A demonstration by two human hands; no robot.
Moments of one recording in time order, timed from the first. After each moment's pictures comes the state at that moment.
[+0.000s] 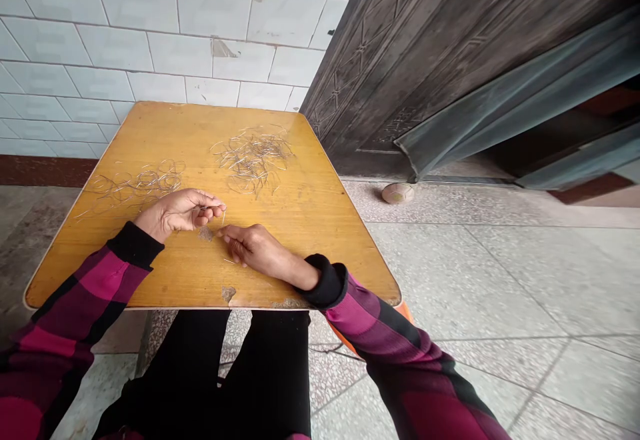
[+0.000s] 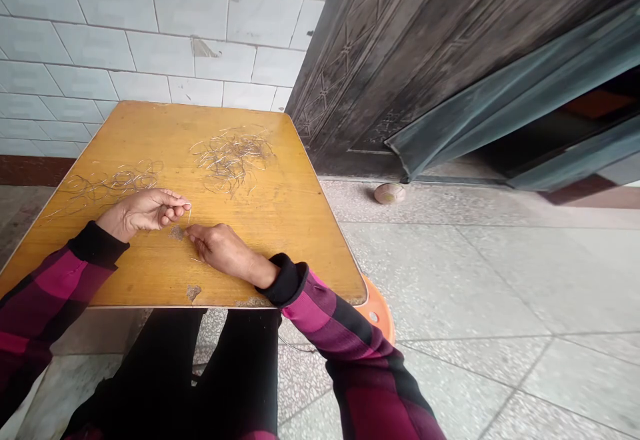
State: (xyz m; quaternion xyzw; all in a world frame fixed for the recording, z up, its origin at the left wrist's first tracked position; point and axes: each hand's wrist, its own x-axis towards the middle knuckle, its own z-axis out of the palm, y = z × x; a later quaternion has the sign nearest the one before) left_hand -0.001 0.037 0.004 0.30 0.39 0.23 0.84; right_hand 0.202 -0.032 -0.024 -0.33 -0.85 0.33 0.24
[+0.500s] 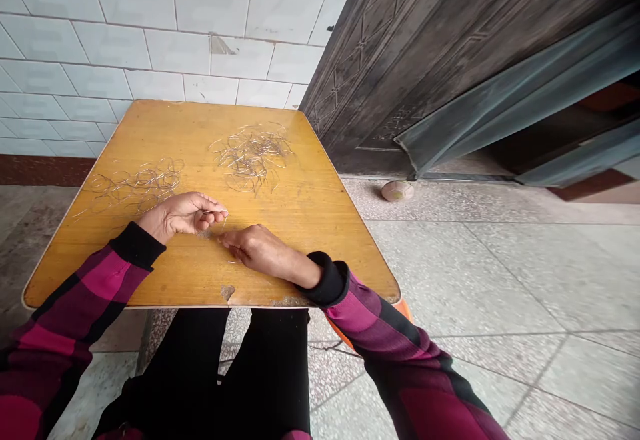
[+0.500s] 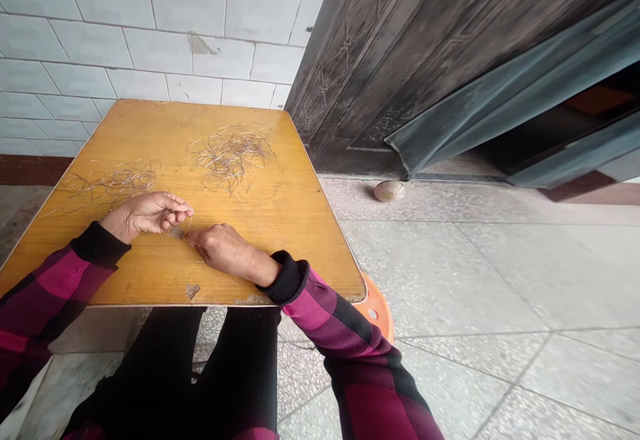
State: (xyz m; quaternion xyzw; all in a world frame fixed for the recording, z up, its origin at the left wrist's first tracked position) left_hand 0.004 0.034 0.000 0.32 0.38 0.18 0.85; right_hand 0.208 -0.029 -0.021 -0.29 -0.91 0.25 0.17
